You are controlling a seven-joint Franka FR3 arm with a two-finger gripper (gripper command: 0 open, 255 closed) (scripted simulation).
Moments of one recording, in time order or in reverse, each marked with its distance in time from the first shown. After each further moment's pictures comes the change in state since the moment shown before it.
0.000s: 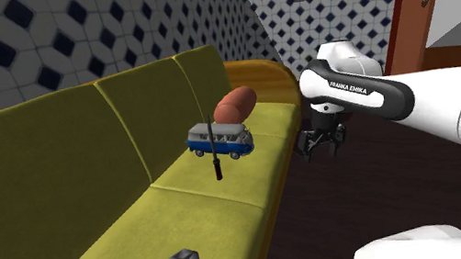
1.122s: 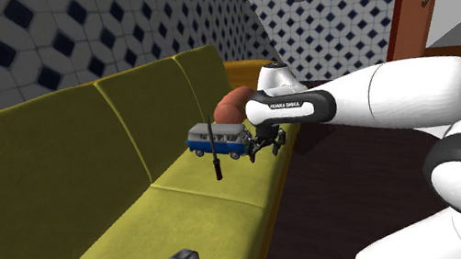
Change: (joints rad) arm 0.062 0.330 0.245 0.094 0.065 0.456 0.168
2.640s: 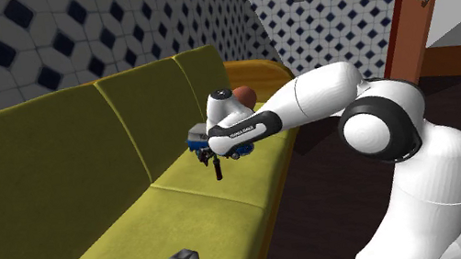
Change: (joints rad) arm 0.008 0.530 0.230 0.316 -0.385 0.370 0.374
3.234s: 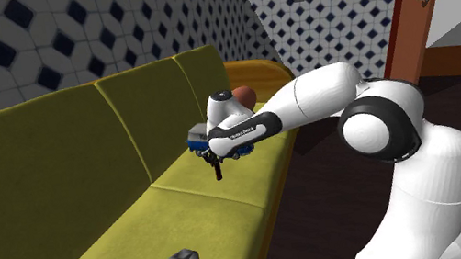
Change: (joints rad) arm 0.000 0.004 -0.001 -0.006 -0.006 0.011 0.005
